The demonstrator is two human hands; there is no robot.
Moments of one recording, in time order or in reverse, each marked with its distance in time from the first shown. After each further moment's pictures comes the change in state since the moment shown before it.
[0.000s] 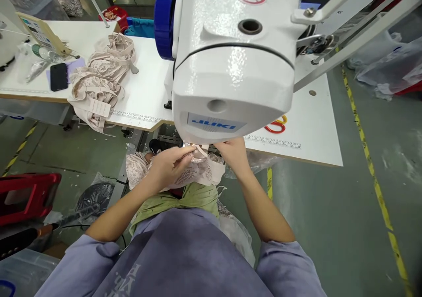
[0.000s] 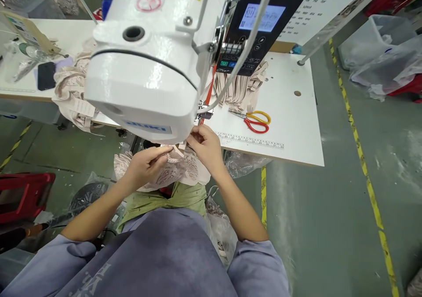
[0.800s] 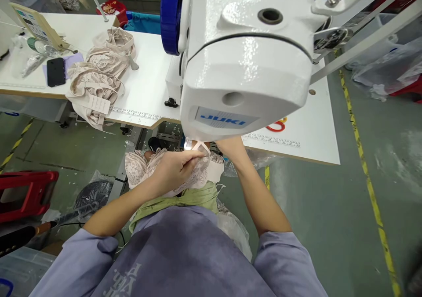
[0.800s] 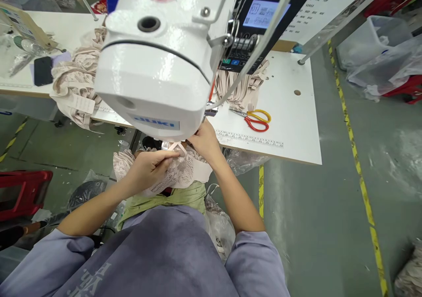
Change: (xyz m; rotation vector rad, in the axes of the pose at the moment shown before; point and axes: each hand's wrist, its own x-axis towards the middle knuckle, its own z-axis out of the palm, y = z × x) left_hand 0.005 0.033 -0.011 -0.190 -0.111 -0.082; right_hand 0.024 -0.001 0.005 -0.128 -0.181 -0.183
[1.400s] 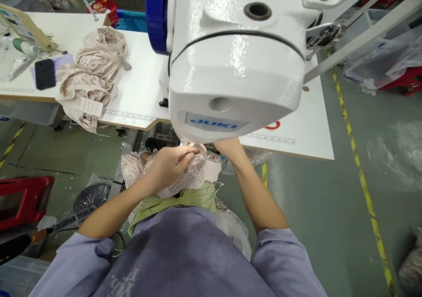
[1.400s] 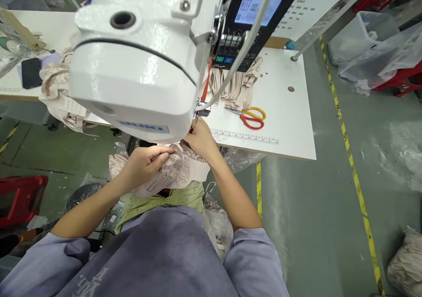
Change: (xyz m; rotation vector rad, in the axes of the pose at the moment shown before) left_hand 0.013 -0.006 -0.006 -0.011 -0.035 -0.079; right_hand 0.004 -0.002 -0.004 -0.005 -0.033 0.001
